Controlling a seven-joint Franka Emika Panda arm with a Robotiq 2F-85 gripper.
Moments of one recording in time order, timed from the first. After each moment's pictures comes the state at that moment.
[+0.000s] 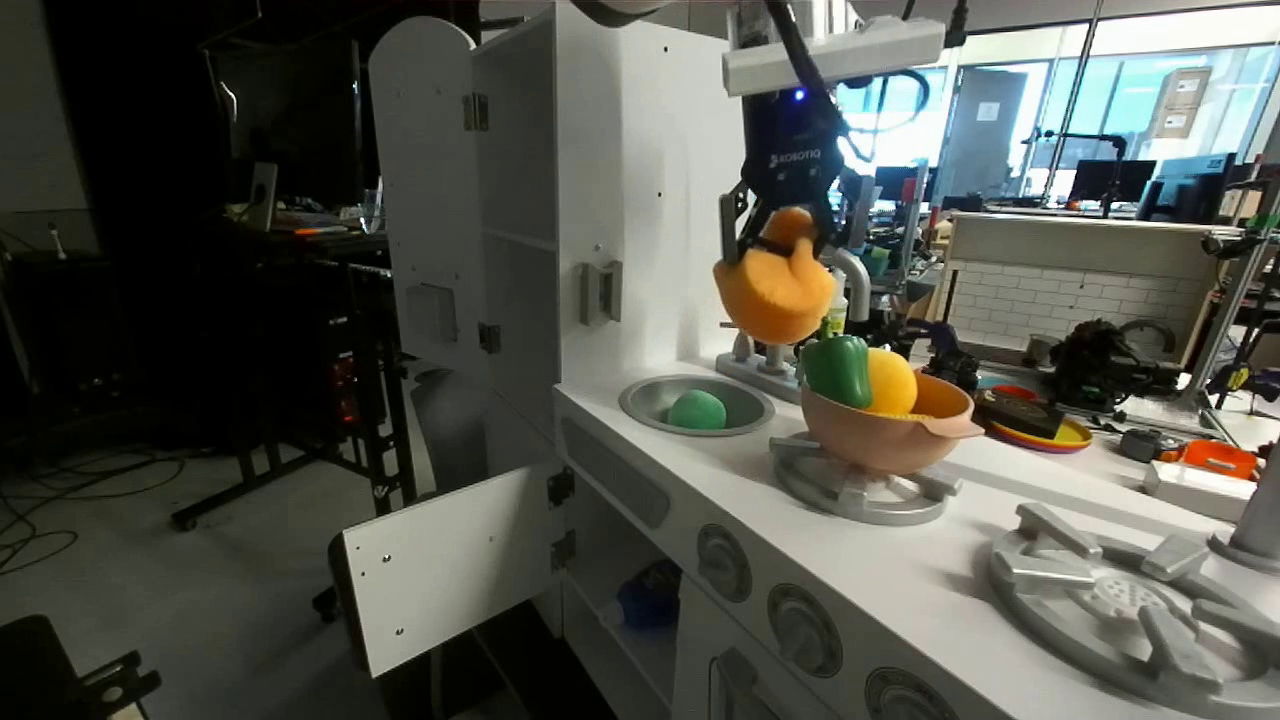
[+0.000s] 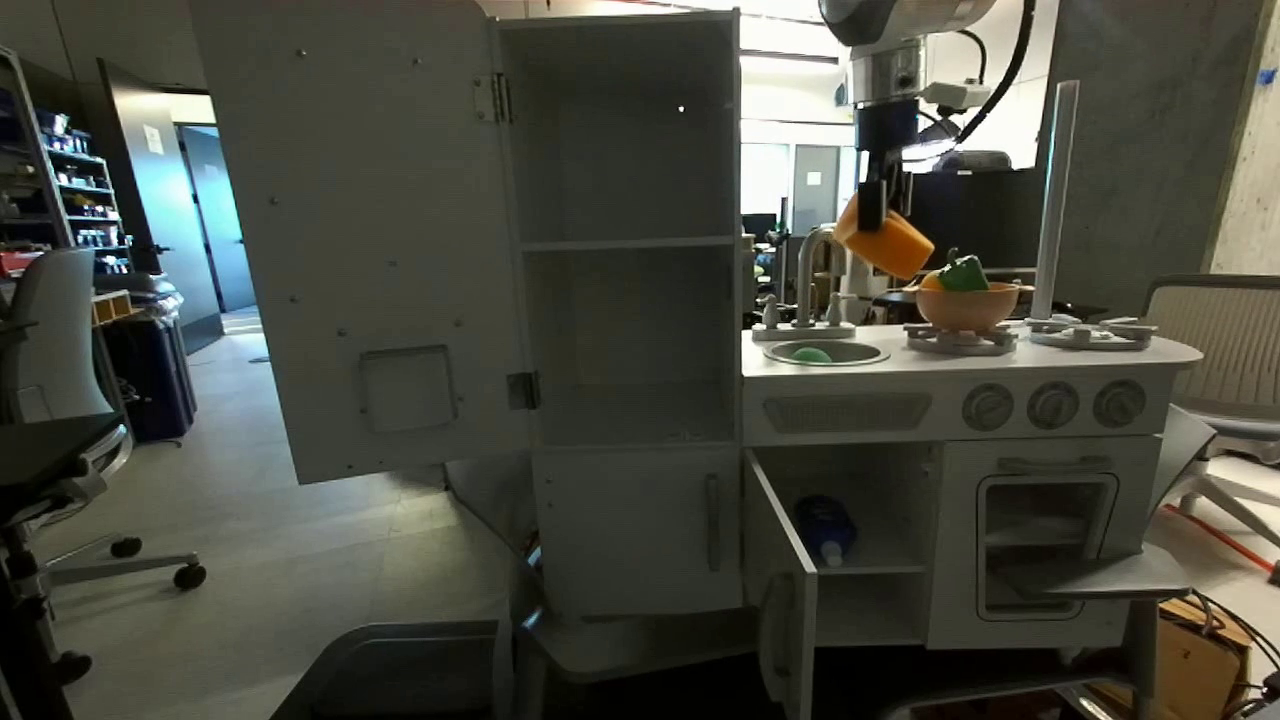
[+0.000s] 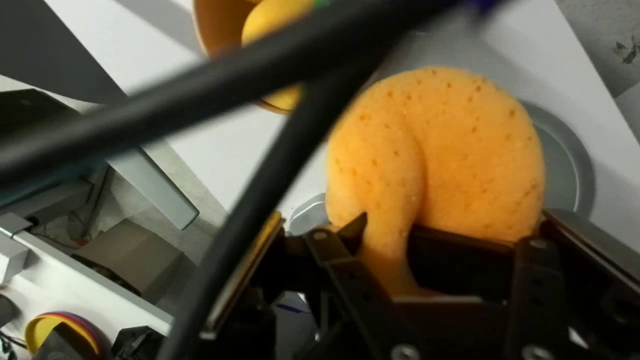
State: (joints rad) arm -0.11 1.05 0.07 -0.60 -0.23 1.74 -0.63
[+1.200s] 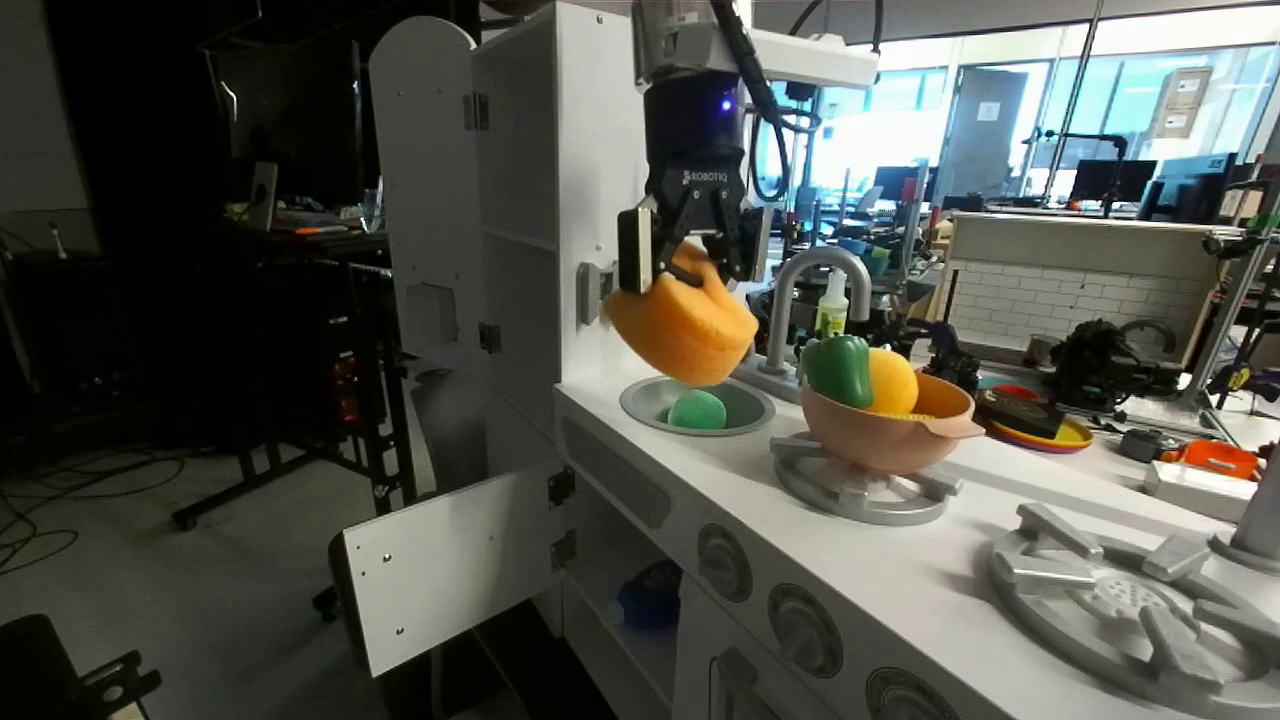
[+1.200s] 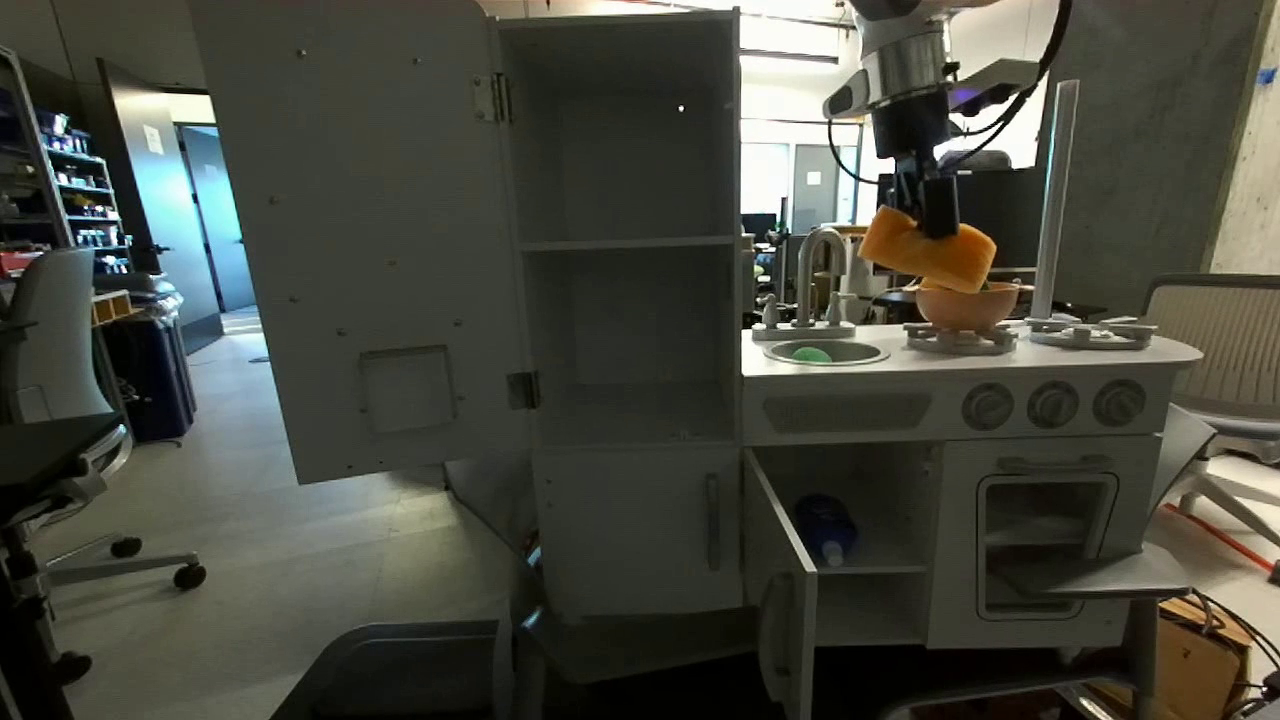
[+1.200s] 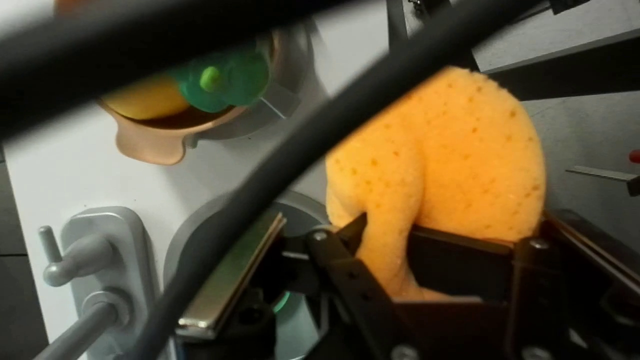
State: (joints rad) arm -0.12 0.62 0.11 -1.35 -0.26 1.89 -1.09
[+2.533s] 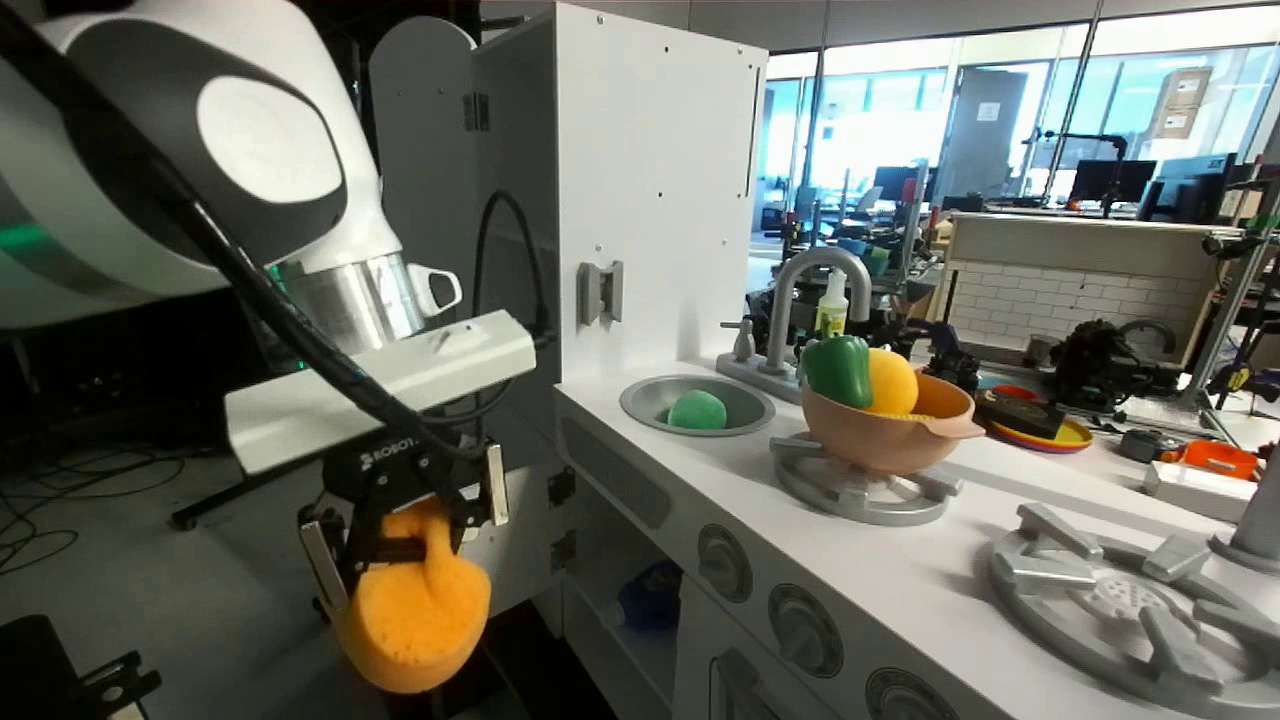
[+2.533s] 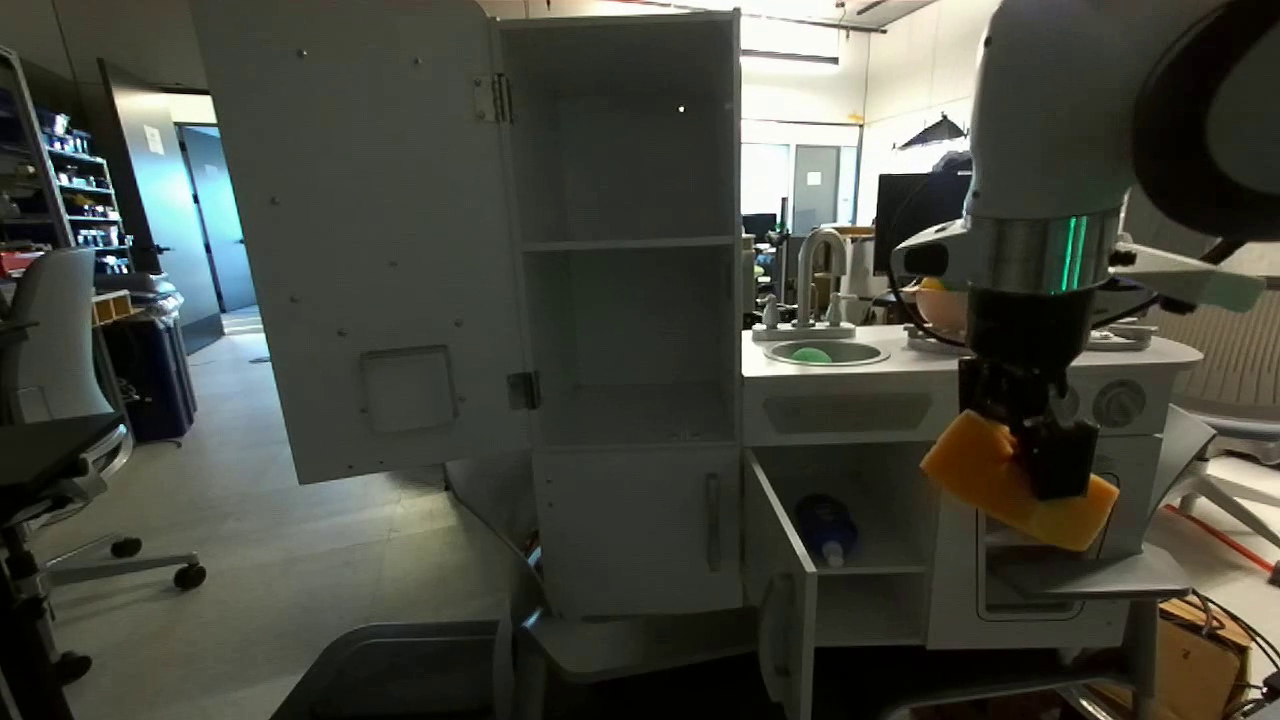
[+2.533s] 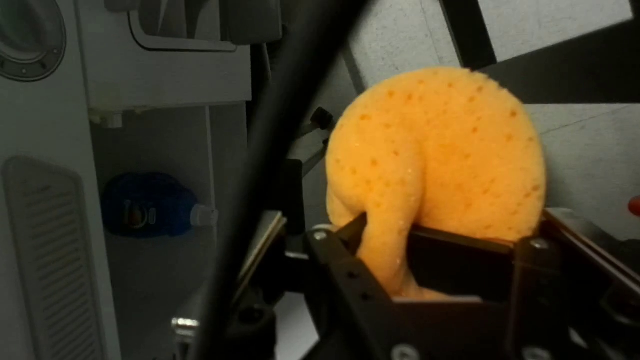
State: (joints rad) arm 0.03 0.29 0.01 -2.43 -0.63 2.79 -0.61
